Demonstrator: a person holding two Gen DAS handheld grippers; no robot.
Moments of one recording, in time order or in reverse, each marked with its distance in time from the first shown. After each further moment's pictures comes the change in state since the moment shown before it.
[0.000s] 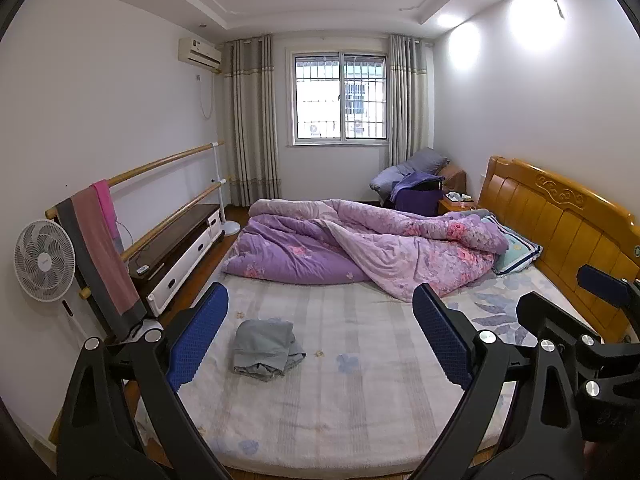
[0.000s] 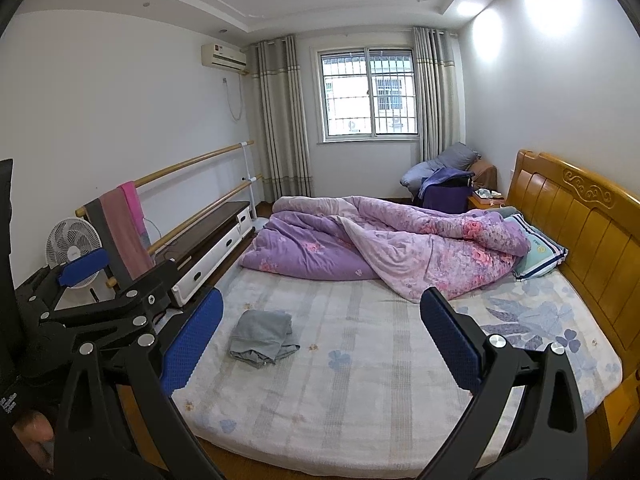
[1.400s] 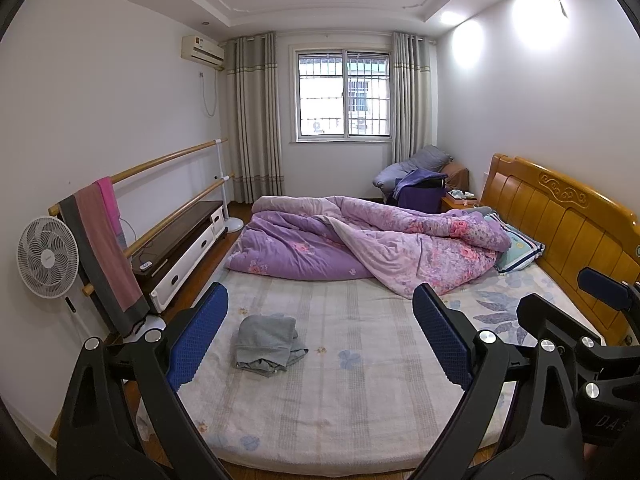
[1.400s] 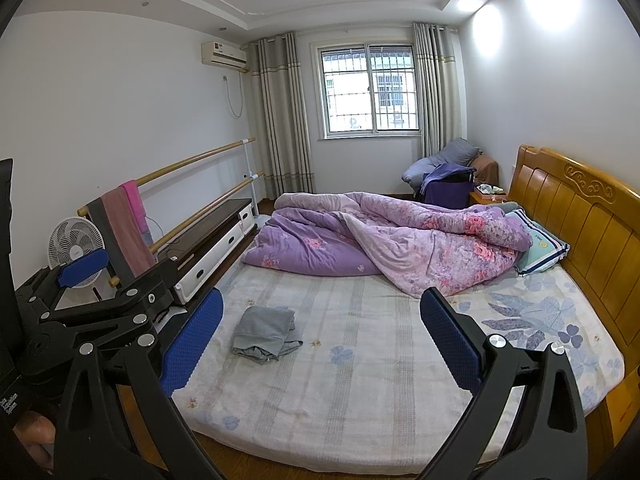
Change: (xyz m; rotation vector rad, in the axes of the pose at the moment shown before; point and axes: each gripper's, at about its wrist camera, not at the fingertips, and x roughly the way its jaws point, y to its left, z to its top) left arm 0.000 -0.002 -0.005 -0.009 0.013 0.012; right arm 0.005 -0.005 -0.002 0.006 0.010 0.012
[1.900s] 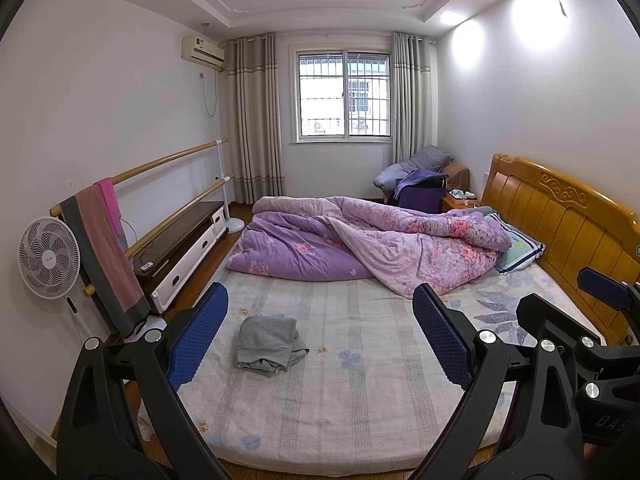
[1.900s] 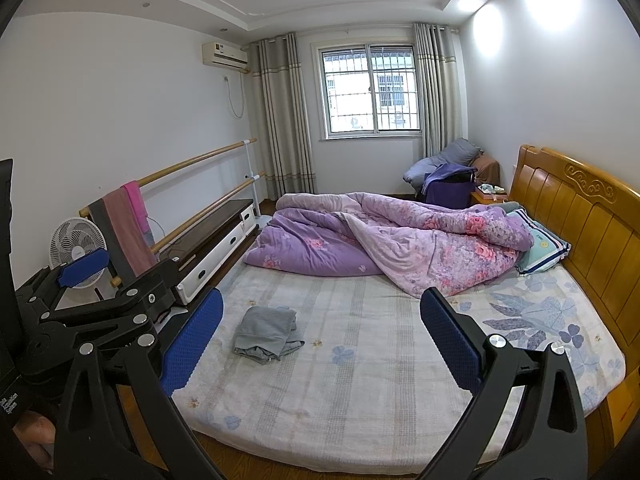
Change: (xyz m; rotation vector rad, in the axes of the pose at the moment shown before) left arm 0.000 0.000 0.000 0.003 -0.001 0.001; right arm 0.000 -0.001 0.001 -0.001 0.001 0.002
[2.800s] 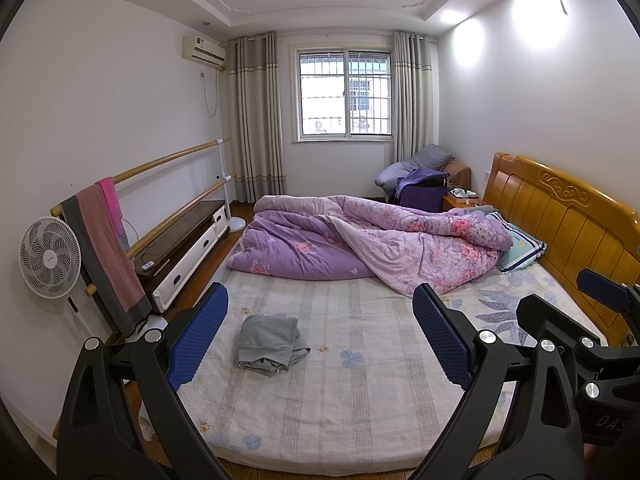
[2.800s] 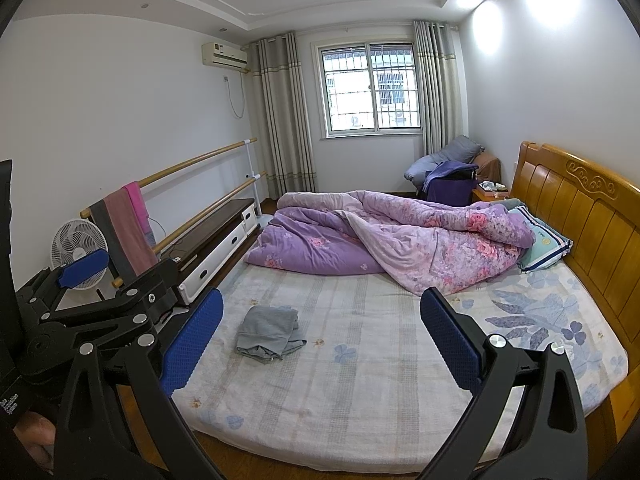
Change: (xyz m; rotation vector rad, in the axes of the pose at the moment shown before) left arm 0.001 0.000 0.000 0.000 0.001 -0.002; right arm 0.003 0.001 -0.001 0.007 0.005 0.005
